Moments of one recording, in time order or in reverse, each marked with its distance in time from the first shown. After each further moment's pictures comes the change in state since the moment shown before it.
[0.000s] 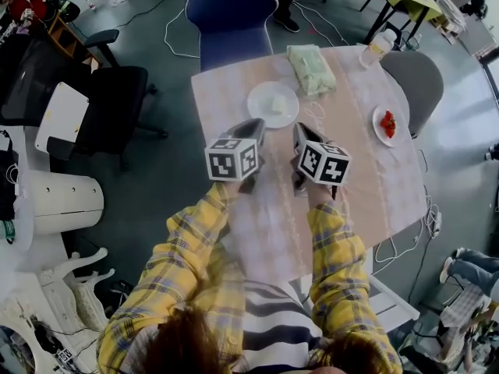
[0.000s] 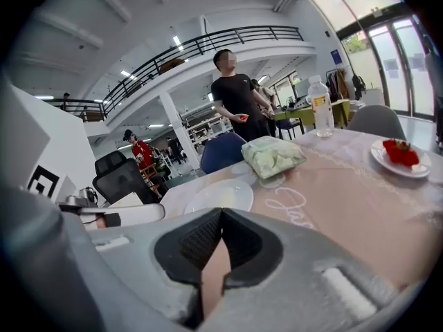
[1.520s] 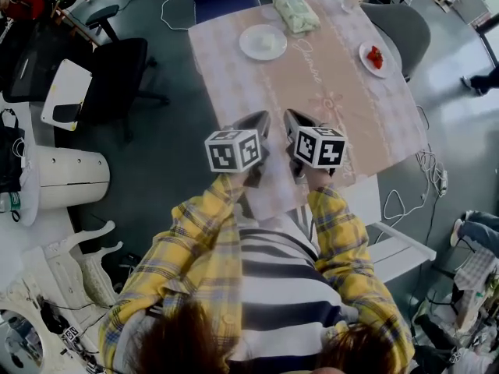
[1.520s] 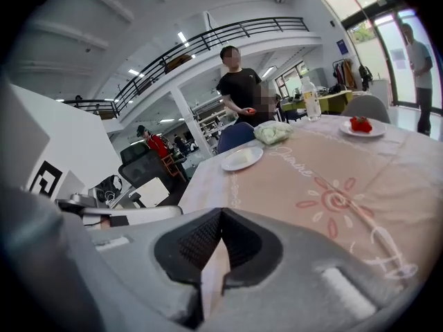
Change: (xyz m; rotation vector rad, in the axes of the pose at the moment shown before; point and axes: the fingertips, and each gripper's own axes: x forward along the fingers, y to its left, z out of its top) left arm -0.121 -0.090 -0.112 -0.090 0.059 -0.055; right arm -0.131 0.056 -0.108 -0.005 0.071 0.089
